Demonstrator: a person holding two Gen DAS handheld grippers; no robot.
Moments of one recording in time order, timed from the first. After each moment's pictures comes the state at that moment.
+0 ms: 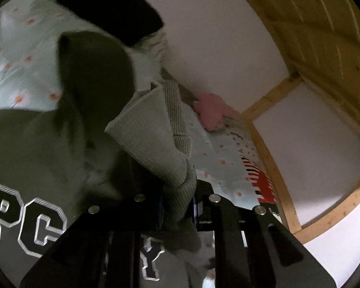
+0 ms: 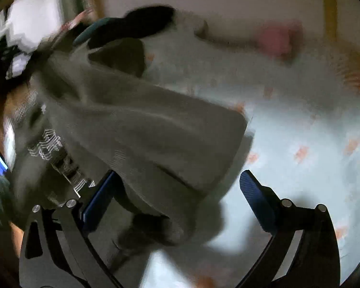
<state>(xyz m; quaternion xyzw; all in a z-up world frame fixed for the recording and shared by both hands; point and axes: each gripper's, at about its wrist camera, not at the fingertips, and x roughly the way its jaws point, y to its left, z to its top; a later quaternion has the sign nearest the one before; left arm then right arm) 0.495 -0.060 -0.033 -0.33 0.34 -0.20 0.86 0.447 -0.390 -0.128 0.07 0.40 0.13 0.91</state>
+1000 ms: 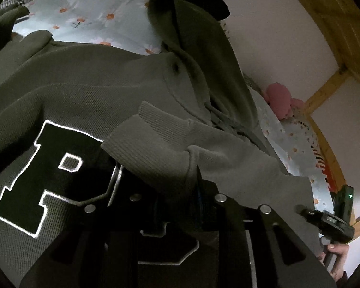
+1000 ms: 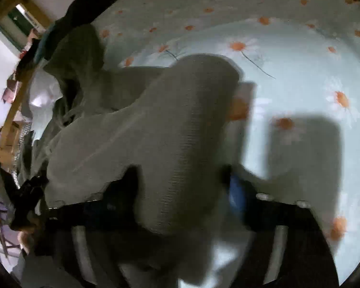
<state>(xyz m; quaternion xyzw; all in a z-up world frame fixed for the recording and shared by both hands) 0.476 -0.010 -0.186 -0.27 0.39 -0.07 0.88 0.517 -0.375 -0.173 0.17 0.50 0.07 0.85</state>
